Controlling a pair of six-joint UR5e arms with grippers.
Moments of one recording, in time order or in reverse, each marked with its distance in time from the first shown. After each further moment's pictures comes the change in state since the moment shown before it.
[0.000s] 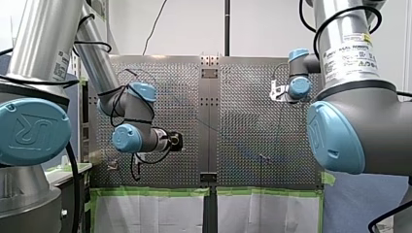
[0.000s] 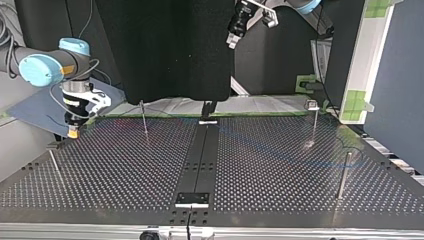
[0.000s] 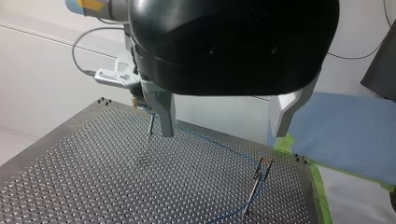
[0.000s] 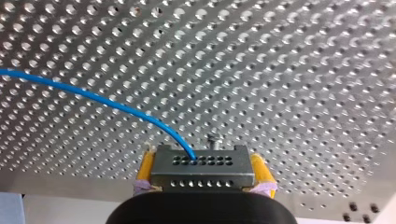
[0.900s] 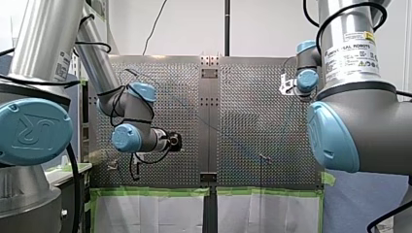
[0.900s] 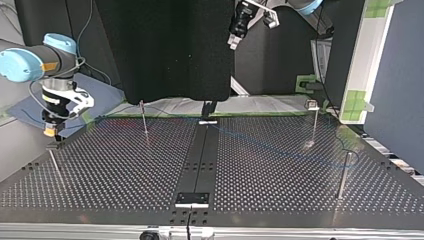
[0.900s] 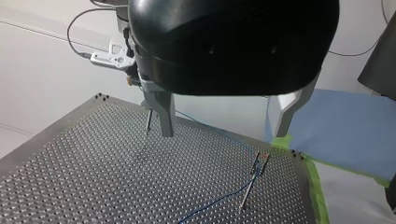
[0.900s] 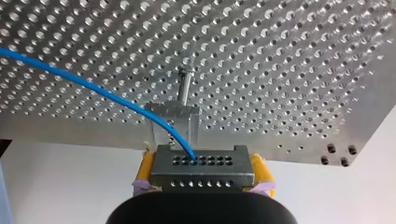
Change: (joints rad) left arm 0.016 0.000 0.000 -0.012 0.007 0.004; right arm -0.063 -0.047 0.012 0.004 0.046 -0.029
